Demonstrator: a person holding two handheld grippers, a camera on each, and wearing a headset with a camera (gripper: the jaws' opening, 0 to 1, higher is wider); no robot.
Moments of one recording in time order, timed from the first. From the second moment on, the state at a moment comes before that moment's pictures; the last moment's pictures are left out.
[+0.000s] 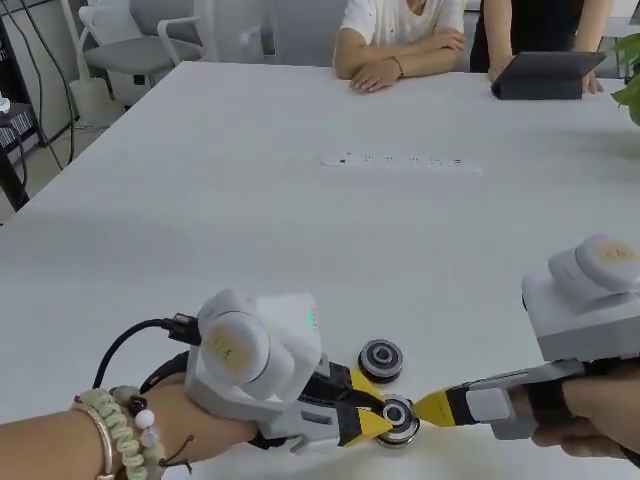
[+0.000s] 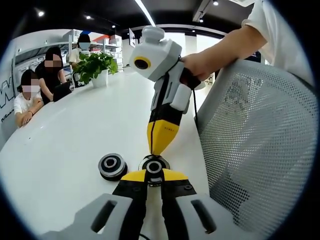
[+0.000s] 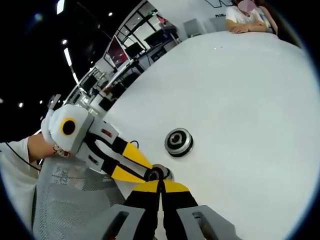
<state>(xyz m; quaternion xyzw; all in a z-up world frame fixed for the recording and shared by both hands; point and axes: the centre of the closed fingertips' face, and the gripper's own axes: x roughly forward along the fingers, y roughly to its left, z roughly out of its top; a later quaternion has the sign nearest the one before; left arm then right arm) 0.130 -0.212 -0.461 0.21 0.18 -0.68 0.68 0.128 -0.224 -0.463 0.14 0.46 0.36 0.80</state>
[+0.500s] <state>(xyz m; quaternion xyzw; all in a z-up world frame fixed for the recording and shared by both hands) 0.130 -0.212 -0.461 0.21 0.18 -0.68 0.68 0.128 -0.222 -0.461 0.13 0.46 0.37 0.80</state>
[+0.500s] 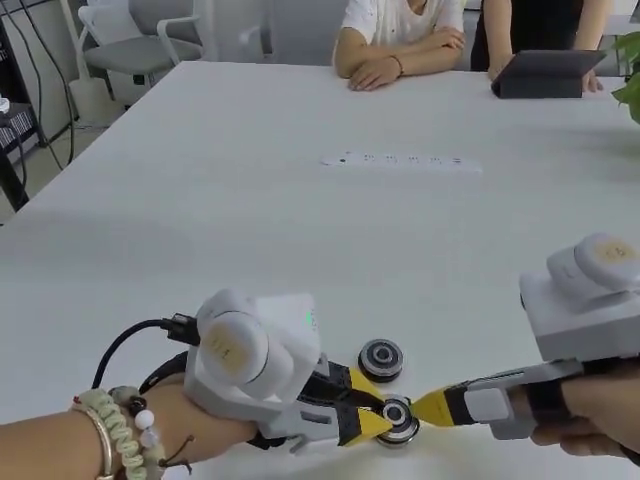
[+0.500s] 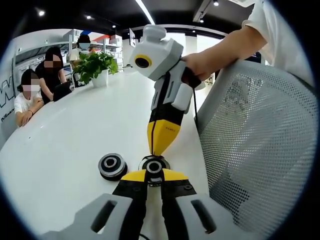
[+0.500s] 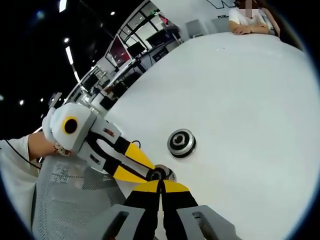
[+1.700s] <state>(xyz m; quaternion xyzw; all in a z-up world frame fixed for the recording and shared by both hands) 0.131 -0.213 -0.461 0.21 0.18 -0.68 0.68 0.135 -0.213 -0.449 0.15 0.43 0.39 0.80</state>
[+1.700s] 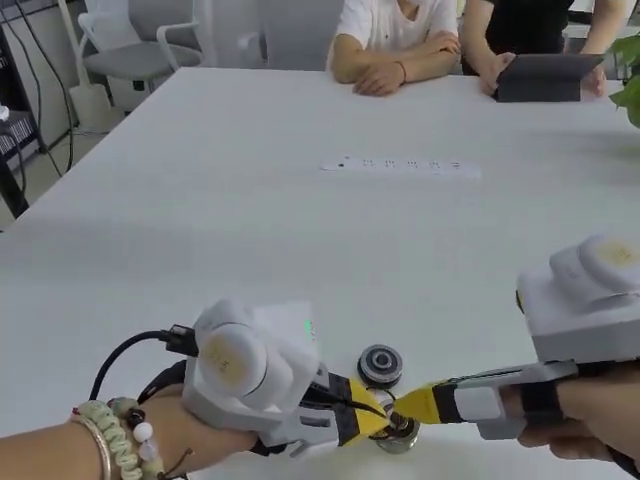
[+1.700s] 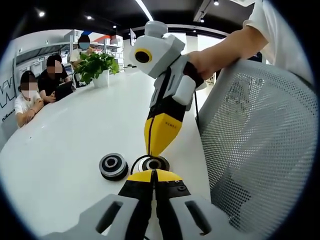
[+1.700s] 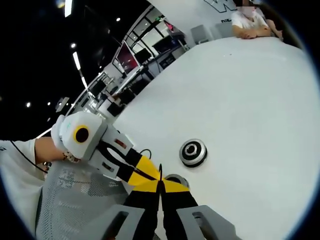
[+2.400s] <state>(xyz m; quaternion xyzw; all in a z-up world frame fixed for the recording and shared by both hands) 0.124 -0.212 -0.460 0.20 0.19 -0.69 0.67 0.138 -0.219 -0.448 0.16 0.43 0.37 0.81</state>
